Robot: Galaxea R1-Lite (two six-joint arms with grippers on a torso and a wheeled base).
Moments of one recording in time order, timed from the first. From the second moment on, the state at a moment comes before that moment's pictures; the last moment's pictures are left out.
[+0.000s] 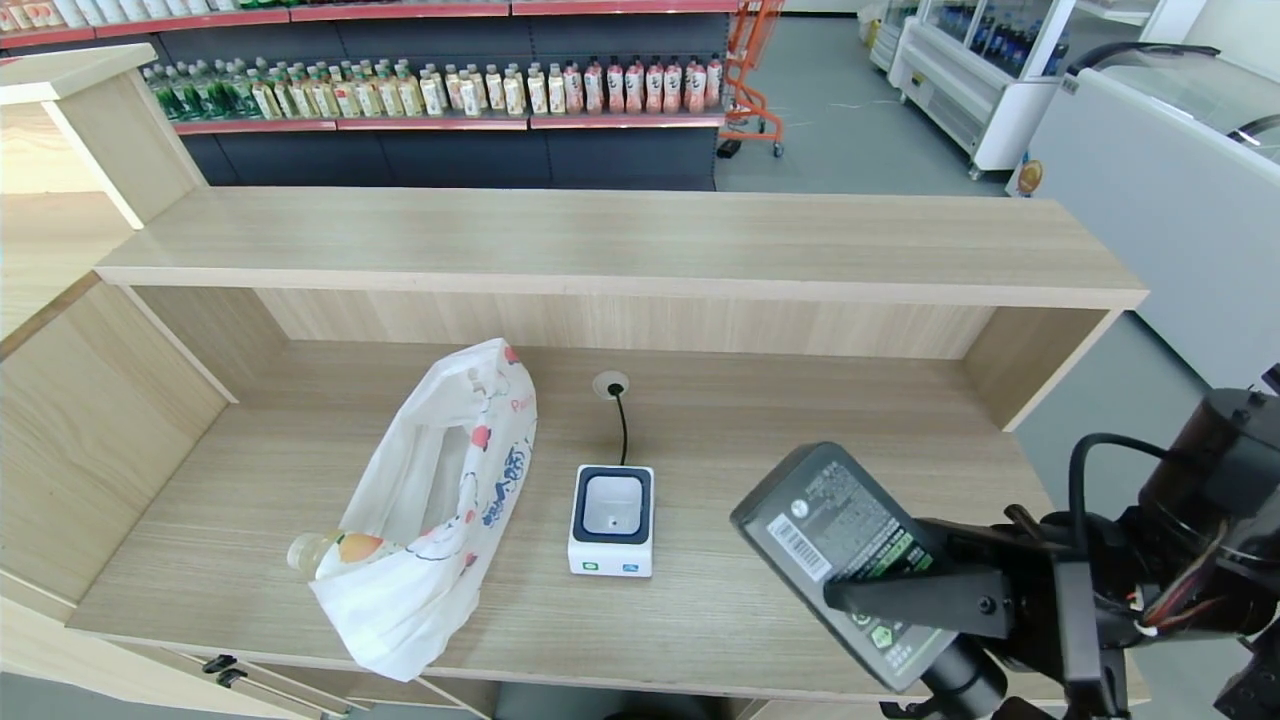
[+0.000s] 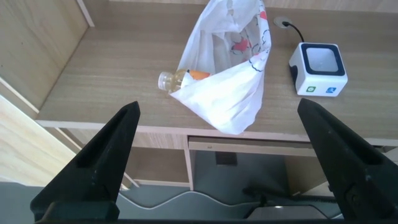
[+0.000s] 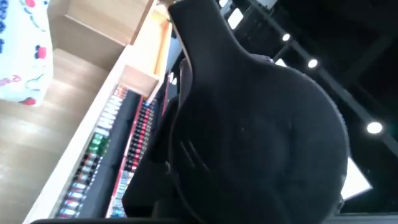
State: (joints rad) left arm 0.00 0.00 0.00 0.00 -0.02 0.00; right arm 0.50 1.61 -0.36 -1.32 1.09 -2.46
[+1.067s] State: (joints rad) left arm 0.00 0.00 0.00 0.00 -0.02 0.00; right arm 0.58 1.60 -0.33 -1.29 1.11 -2.50
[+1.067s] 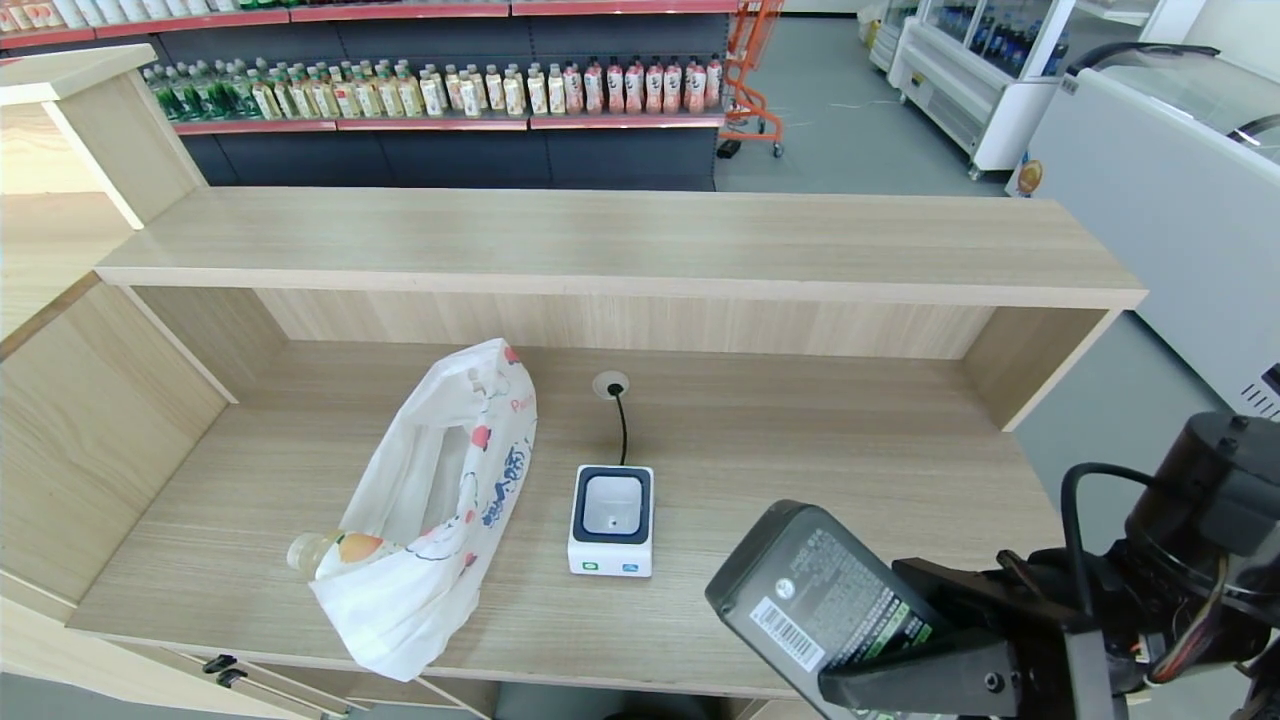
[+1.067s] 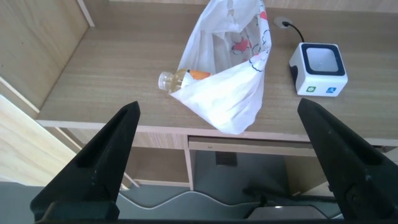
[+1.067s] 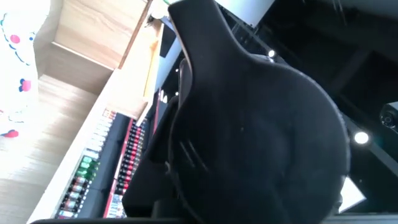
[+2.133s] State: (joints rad) left arm 0.00 0.00 0.00 0.00 -0.02 0.00; right arm 0.59 1.76 -0.38 -1.22 1.12 -2.53
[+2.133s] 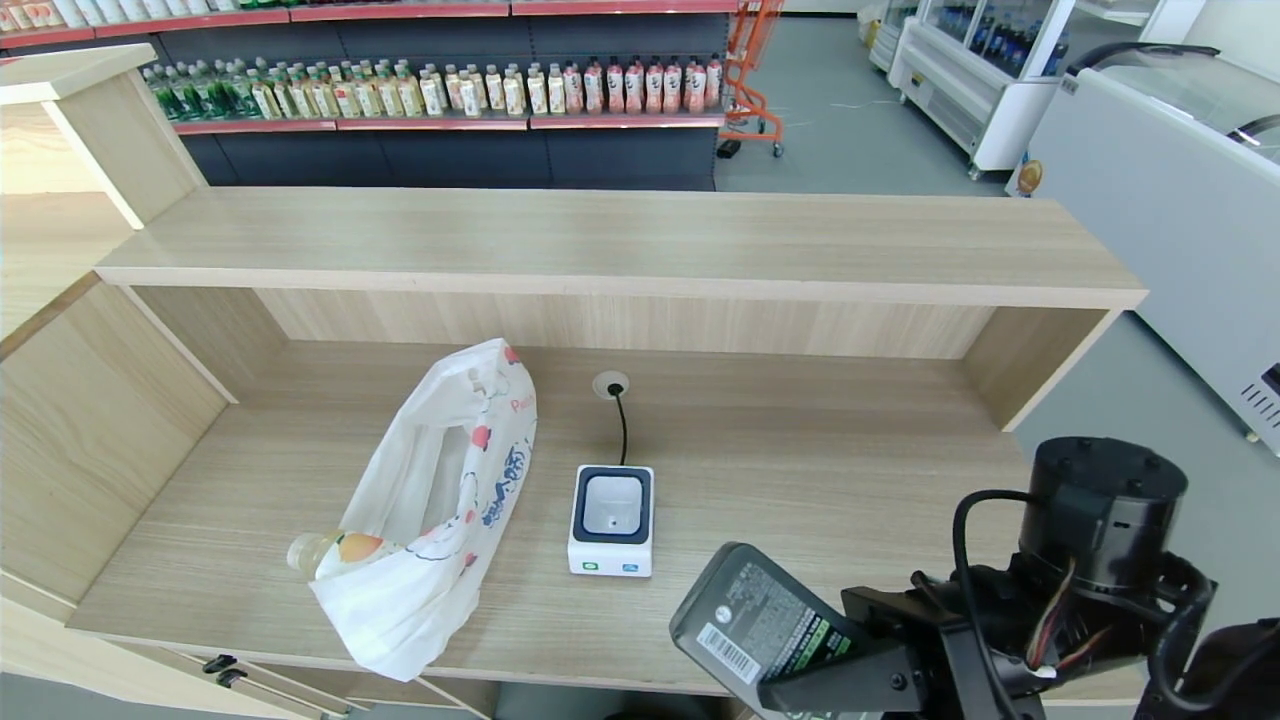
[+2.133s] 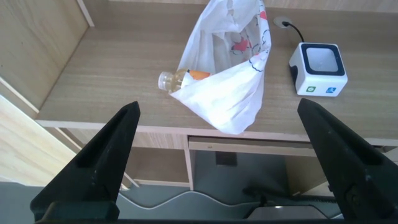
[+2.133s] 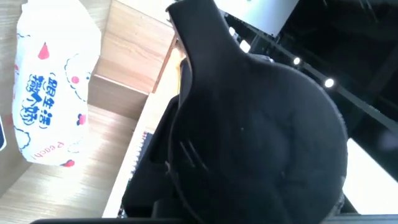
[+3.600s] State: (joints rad) left arm 0.00 0.00 0.00 0.00 -0.02 0.00; right arm 0.66 2.01 -0.55 -1.13 1.12 -2.46
